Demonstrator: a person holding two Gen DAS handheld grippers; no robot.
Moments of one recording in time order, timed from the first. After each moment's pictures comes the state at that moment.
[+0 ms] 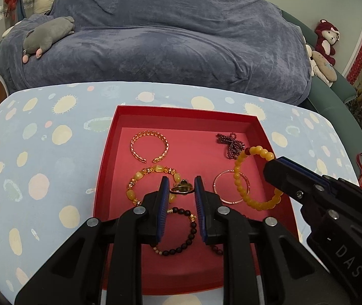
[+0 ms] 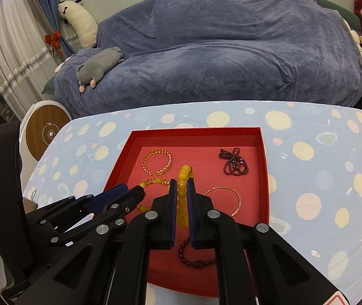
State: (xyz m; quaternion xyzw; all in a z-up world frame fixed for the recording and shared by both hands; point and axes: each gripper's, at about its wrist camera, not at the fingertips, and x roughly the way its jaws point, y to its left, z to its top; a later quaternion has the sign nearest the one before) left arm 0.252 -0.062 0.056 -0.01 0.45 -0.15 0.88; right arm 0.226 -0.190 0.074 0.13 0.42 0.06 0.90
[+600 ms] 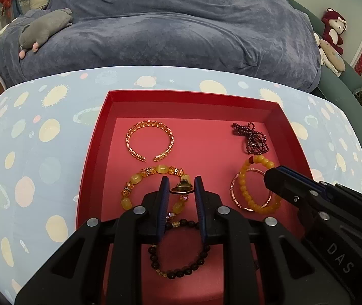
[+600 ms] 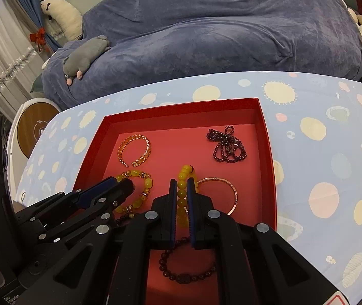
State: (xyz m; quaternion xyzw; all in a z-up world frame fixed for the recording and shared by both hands) left arm 0.280 -0.073 0.018 0.01 0.48 -0.14 0.87; right arm 0.254 -0.205 0.022 0.15 0.46 0.04 0.87
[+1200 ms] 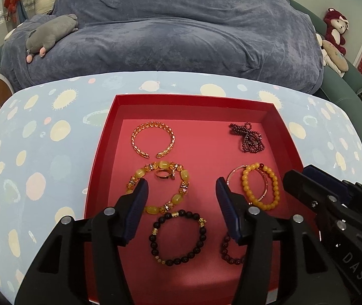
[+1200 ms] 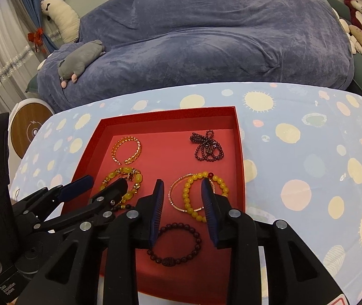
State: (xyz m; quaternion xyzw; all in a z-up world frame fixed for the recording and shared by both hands) left arm 0.260 -0.074 0.035 0.02 0.46 -0.13 0.88; right arm 0.224 -0.213 0.047 0.12 0.44 0.02 0.89
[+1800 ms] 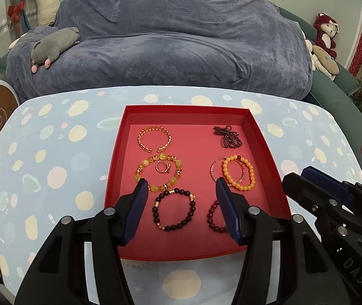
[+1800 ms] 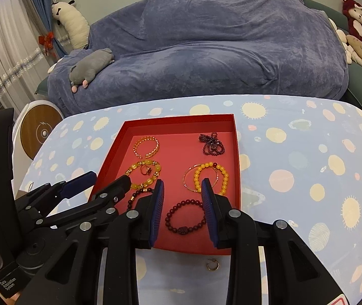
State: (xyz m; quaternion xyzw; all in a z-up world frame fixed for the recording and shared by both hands) left arm 0.206 -0.065 0.081 0.03 0.43 -0.14 0.89; right arm 0.164 -0.204 0.091 0.12 0.42 0.02 0.90
